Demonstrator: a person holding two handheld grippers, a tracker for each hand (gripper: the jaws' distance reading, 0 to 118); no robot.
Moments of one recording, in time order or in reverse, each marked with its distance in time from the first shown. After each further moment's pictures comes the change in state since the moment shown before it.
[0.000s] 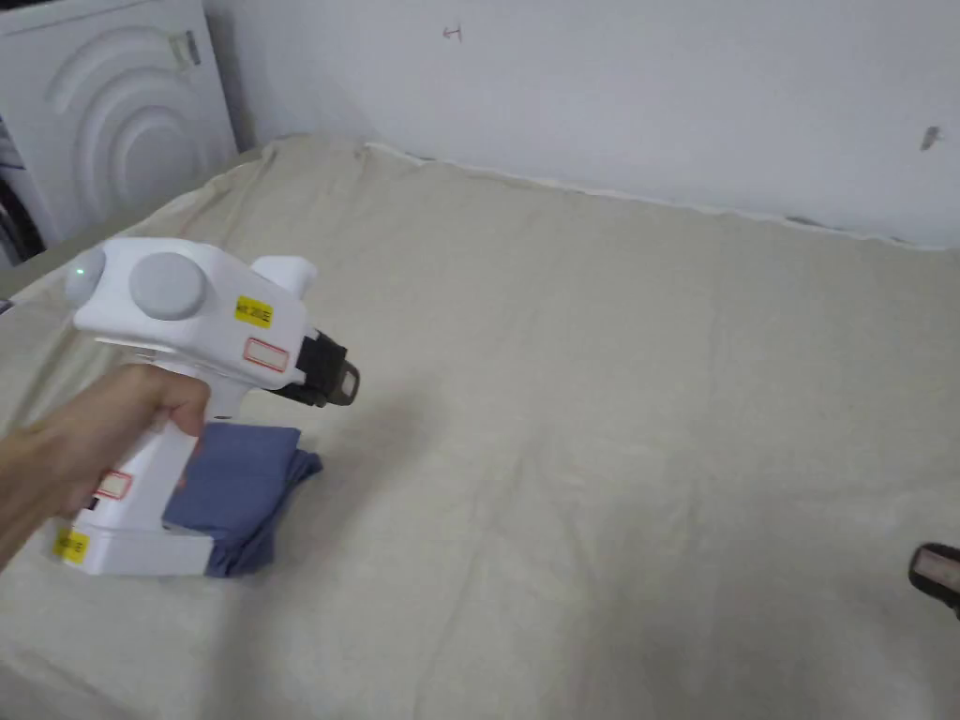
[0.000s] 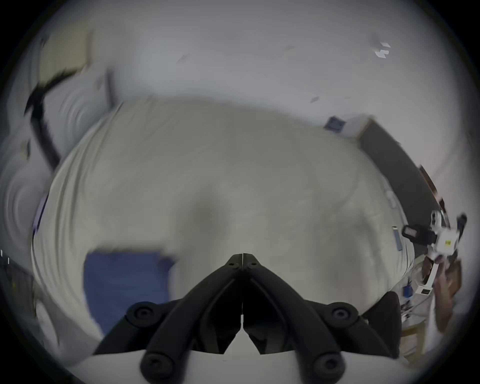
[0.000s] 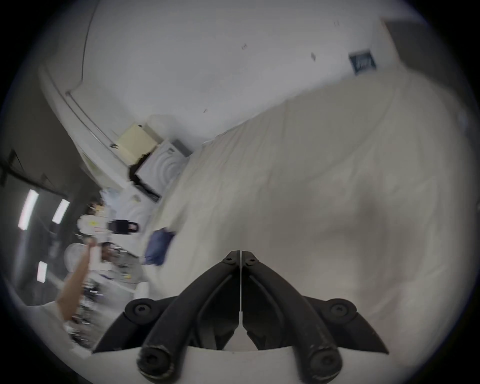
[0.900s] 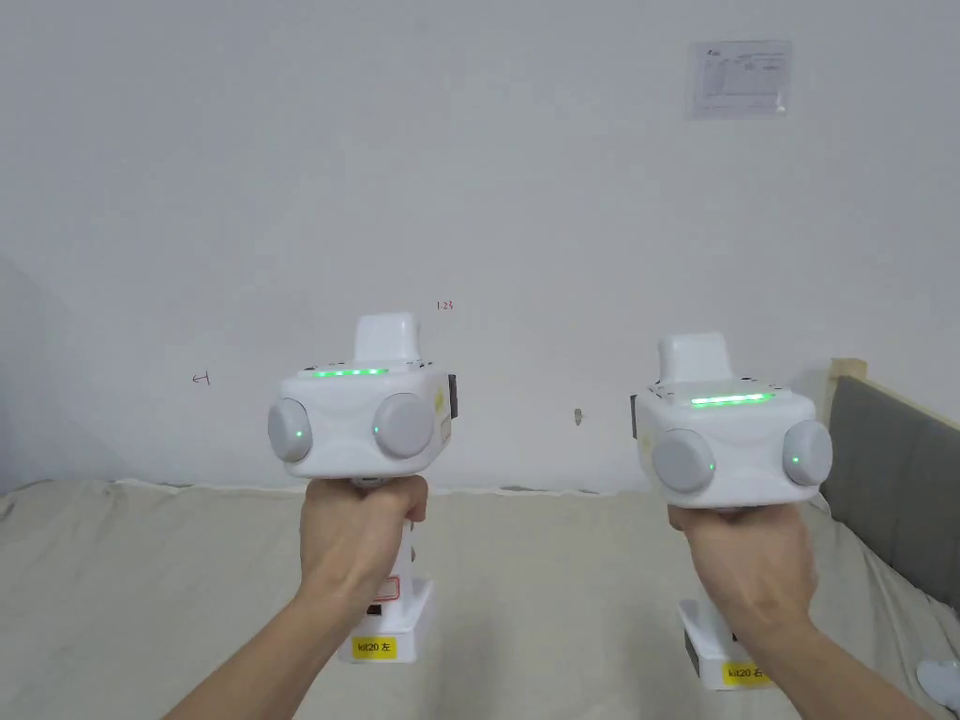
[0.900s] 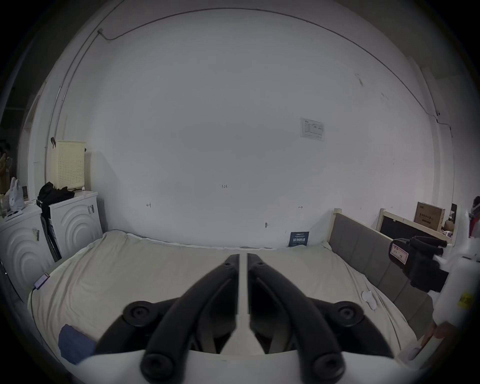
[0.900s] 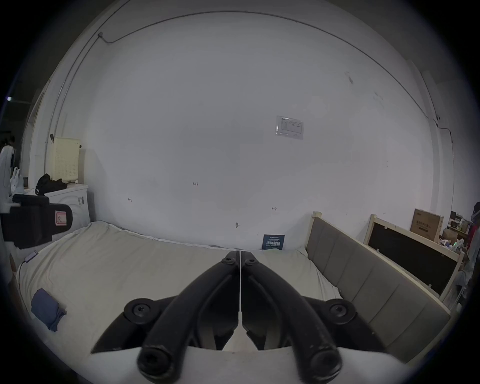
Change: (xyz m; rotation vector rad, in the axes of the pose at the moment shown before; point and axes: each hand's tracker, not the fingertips) left arm 0.313 0.130 0.052 0.693 0.065 -0.093; right arm -0.072 0.174 0.109 0.607 -0.525 0.304
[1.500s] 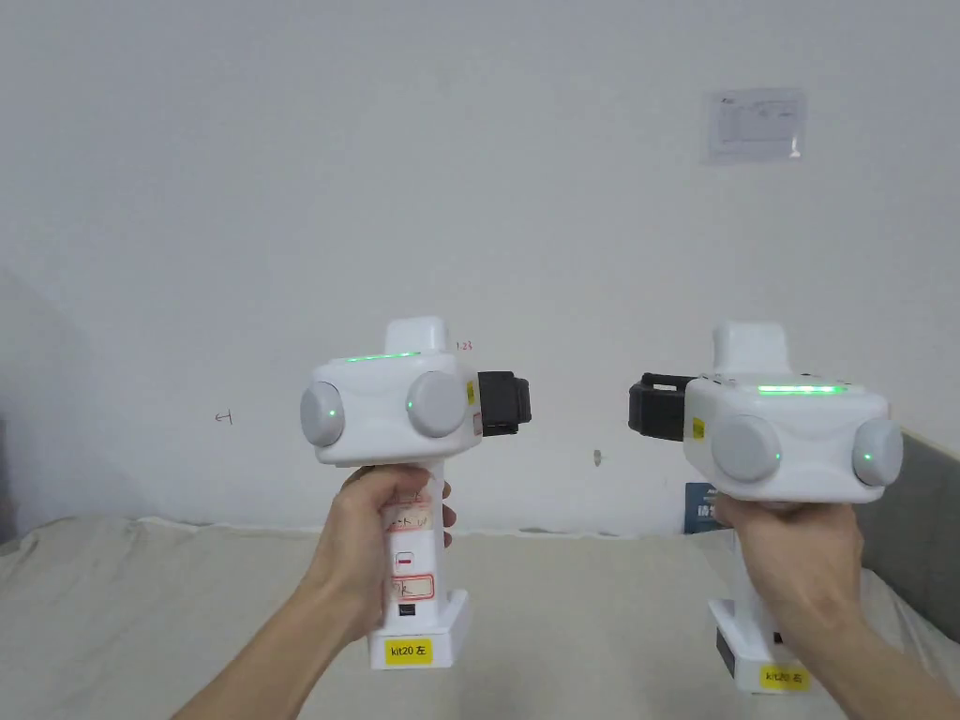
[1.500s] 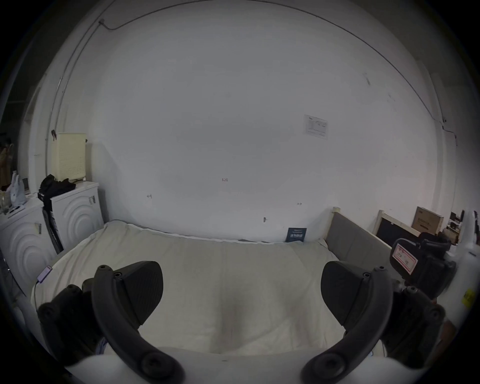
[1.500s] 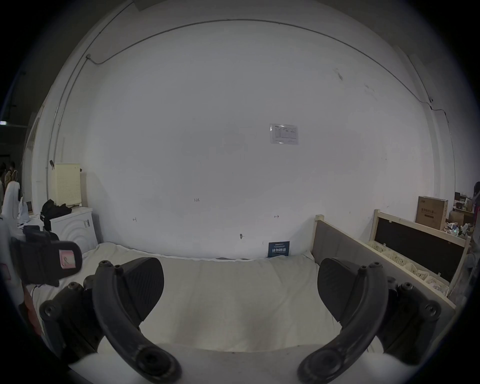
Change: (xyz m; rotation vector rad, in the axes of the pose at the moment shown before) left arm 0.006 0.040 0.010 -0.089 0.028 0.056; right arm 0.016 0.041 0.016 0.058 0.016 -0.100
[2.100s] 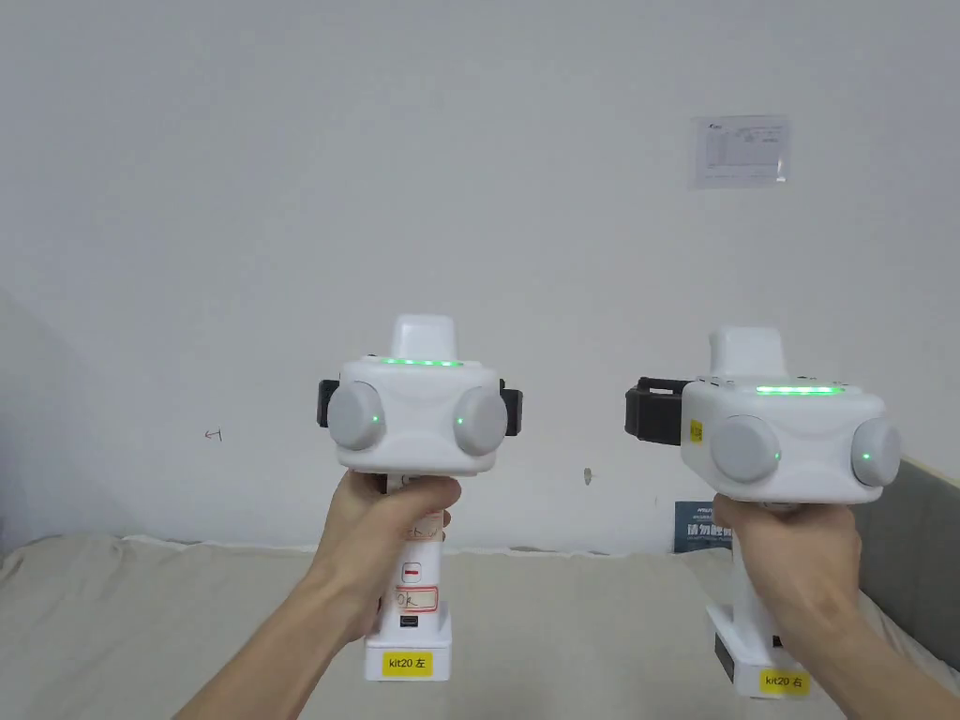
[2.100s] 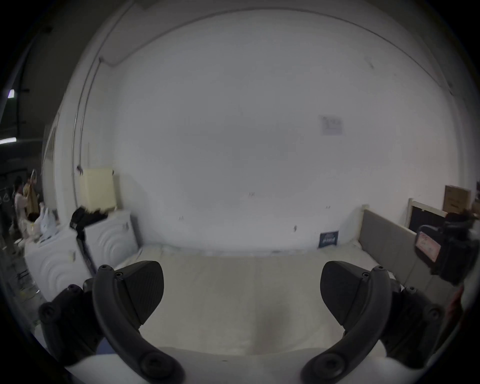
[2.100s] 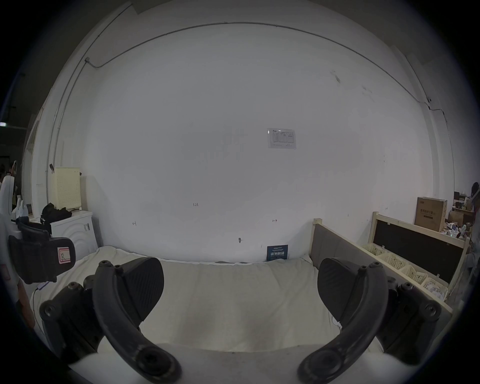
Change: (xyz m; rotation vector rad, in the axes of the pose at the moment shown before) left arm 0.022 0.004 0.018 0.138 0.216 -0.176; right arm 0.006 0.016 0.009 0.002 0.001 0.002
